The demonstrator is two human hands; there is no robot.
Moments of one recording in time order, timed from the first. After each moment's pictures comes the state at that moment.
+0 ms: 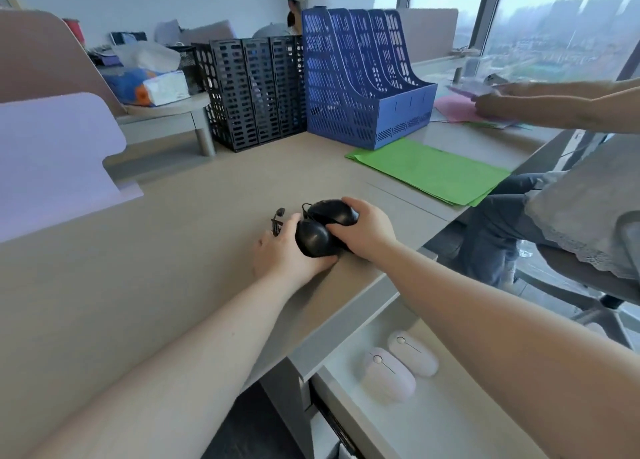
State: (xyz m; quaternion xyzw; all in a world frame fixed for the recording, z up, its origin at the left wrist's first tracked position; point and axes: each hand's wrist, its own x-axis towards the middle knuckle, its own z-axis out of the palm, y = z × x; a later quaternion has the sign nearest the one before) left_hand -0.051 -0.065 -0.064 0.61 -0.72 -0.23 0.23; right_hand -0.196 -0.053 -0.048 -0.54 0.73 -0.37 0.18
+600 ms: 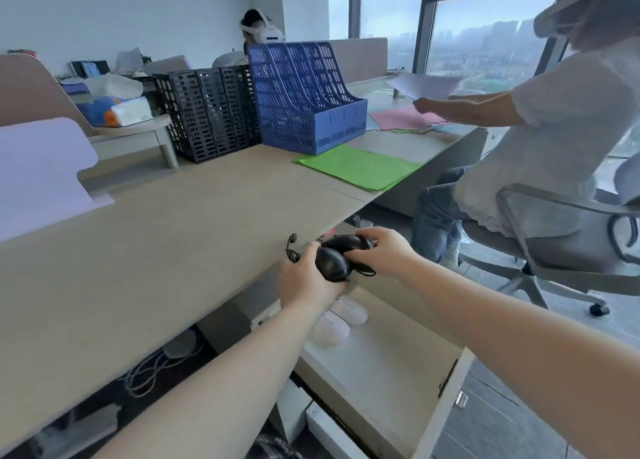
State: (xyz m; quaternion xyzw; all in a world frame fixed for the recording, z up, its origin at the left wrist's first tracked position) left_hand -0.122 0.104 -0.070 0.57 -0.71 -0.32 0.26; right_hand -0.265 0.133 -0.041 -0.48 0.78 -0.34 0.24
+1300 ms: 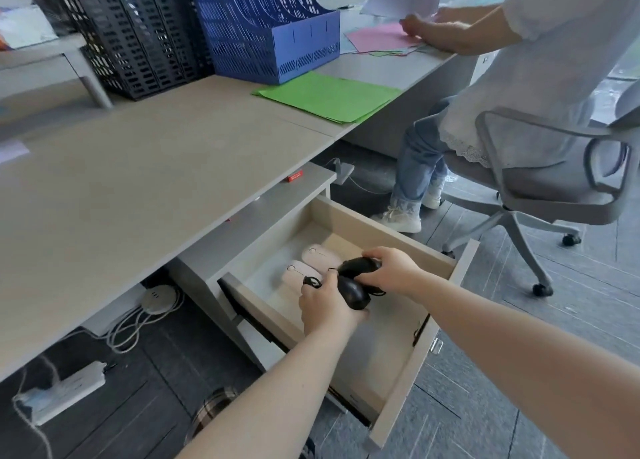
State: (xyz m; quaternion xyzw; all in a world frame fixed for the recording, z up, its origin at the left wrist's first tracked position) left_hand -0.179 0.159 -0.186 0.61 -0.70 -0.37 0.06; right_hand -0.313 0.175 -0.161 -0.44 0.81 -0.20 0.32
